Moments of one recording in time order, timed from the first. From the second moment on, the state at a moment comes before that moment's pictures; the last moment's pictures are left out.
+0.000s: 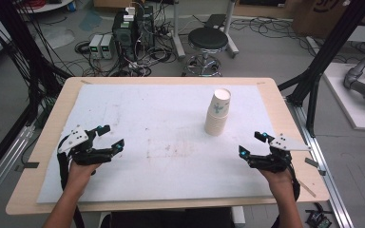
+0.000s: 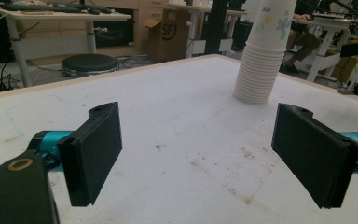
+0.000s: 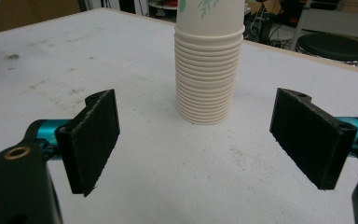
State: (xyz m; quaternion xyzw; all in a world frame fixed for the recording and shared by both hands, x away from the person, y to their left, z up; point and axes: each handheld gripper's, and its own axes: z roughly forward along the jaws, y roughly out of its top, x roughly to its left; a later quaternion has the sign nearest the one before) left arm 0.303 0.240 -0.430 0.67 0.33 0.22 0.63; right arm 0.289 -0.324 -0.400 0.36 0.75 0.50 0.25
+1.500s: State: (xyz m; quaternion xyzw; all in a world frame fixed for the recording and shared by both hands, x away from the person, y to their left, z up) left arm 0.304 0.231 -0.435 0.69 0.32 0.19 0.62; right arm 0.319 -0.294 -0.349 0.36 0.76 0.50 0.23
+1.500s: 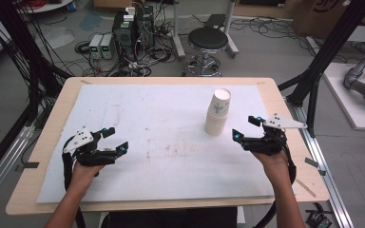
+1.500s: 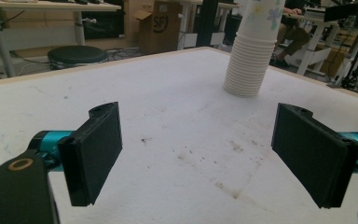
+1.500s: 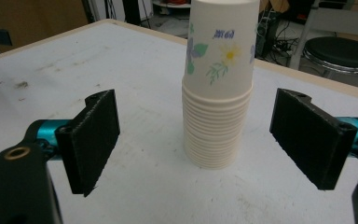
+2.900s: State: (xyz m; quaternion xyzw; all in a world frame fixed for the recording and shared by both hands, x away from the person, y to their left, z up) left arm 0.310 0.227 -0.439 0.69 0.32 0.18 0.62; right arm 0.433 -0.241 -0.321 0.38 0.80 0.43 0.18
